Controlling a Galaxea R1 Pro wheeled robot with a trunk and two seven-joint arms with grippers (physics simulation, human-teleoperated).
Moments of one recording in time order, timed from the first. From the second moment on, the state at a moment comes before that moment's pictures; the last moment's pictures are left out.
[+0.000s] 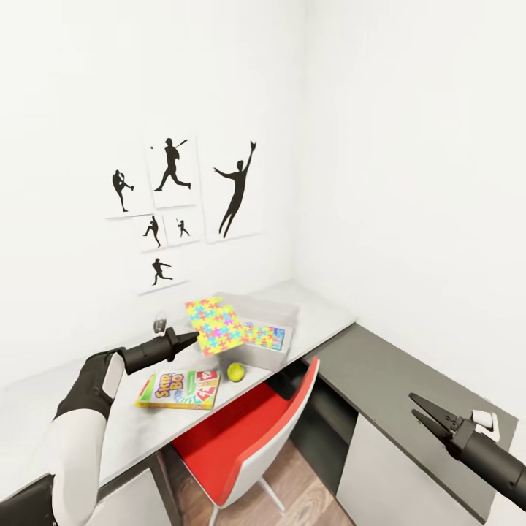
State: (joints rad) left arm -0.82 0.05 0.53 -0.71 0.08 0.89 -0.99; right arm -0.02 -0.15 -0.60 -1.59 -0.78 0.99 0.79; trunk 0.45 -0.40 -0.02
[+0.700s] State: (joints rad) left arm -0.82 0.05 0.53 -0.72 0.09 0.89 -0.99; right arm -0.02 -0.15 -0.60 -1.59 -0.78 0.99 0.79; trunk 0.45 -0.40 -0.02
